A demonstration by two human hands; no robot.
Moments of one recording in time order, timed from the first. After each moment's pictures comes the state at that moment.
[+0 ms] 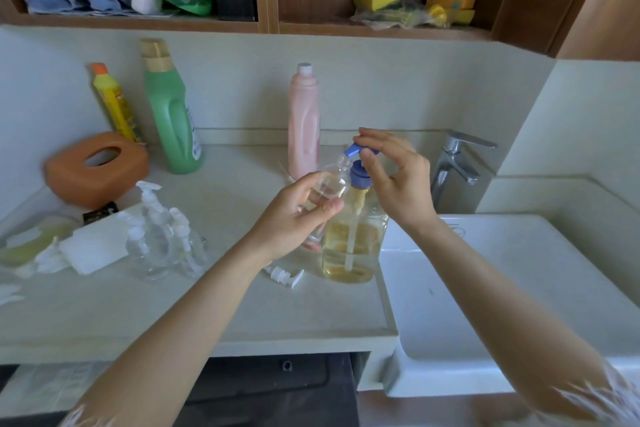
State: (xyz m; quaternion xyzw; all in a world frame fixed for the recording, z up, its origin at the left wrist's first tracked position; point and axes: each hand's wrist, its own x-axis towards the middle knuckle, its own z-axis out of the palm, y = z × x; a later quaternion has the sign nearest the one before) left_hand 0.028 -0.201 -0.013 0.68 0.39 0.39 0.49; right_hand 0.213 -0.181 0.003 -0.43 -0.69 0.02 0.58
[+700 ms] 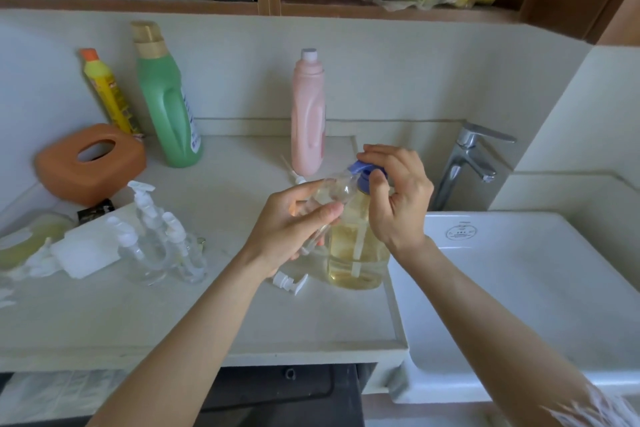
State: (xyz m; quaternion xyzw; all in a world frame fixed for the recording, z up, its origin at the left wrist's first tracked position) left_hand 0.026 -0.188 -0.025 0.60 0.41 0.44 0.53; right_hand 0.189 -0.172 -0.023 -0.41 -0.64 -0.06 0.65
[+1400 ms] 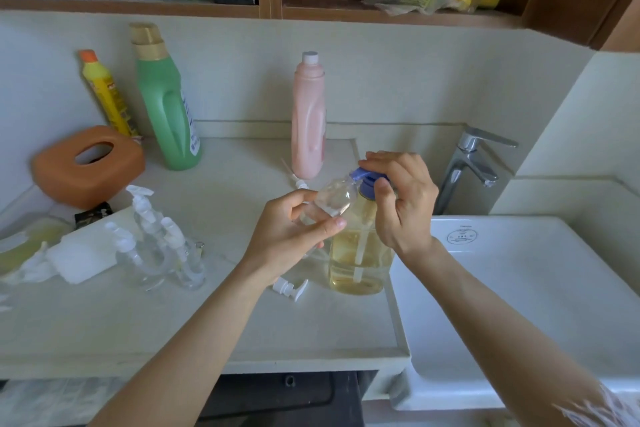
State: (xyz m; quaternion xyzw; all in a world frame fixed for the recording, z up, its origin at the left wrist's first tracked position) left_hand 0.027 -0.182 -0.029 0.61 0.44 0.46 0.48; right_hand 0.200 -0.161 -0.024 -0.39 -0.67 -0.10 0.62
